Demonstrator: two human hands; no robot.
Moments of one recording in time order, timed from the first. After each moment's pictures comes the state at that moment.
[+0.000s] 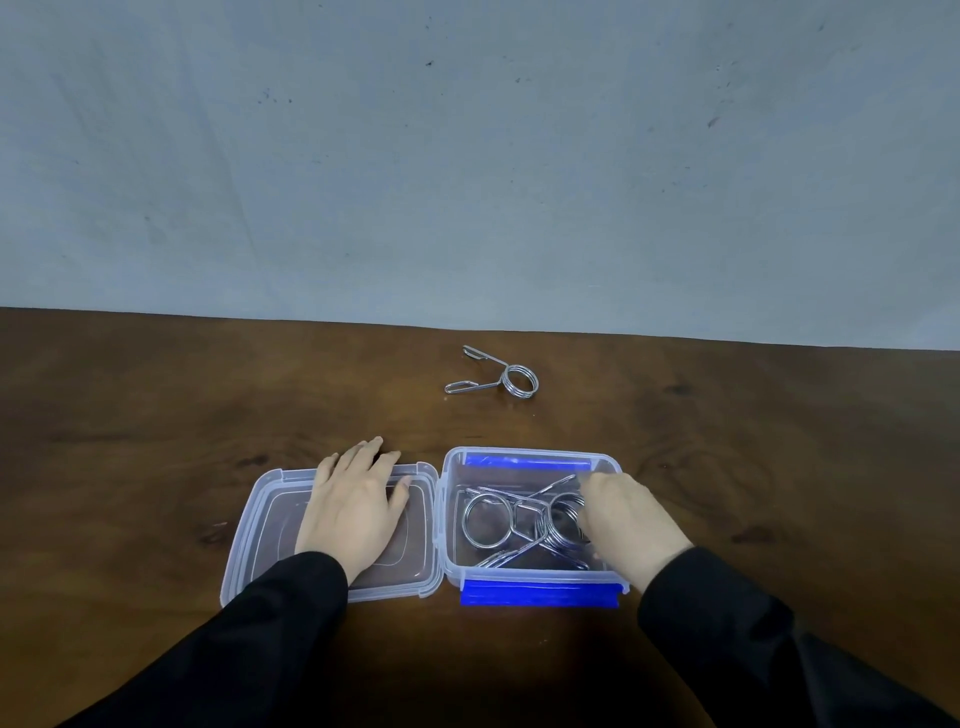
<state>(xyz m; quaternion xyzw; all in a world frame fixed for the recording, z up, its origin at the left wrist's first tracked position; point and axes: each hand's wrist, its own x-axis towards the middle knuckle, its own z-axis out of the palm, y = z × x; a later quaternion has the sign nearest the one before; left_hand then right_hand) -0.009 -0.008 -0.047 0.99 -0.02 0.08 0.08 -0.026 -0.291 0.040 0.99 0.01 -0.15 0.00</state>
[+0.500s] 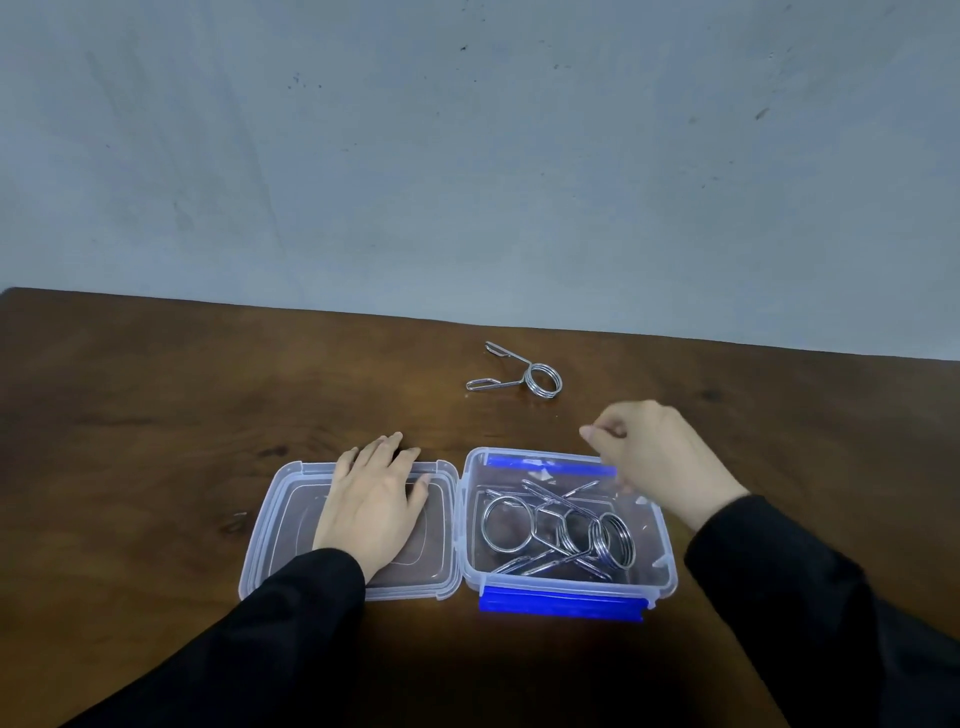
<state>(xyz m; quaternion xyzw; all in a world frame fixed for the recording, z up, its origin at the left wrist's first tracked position) -0.008 -0.007 -0.050 0.99 -0.02 0.09 0.10 0.013 -0.295 0.090 0.98 0.02 -0.02 -0.22</state>
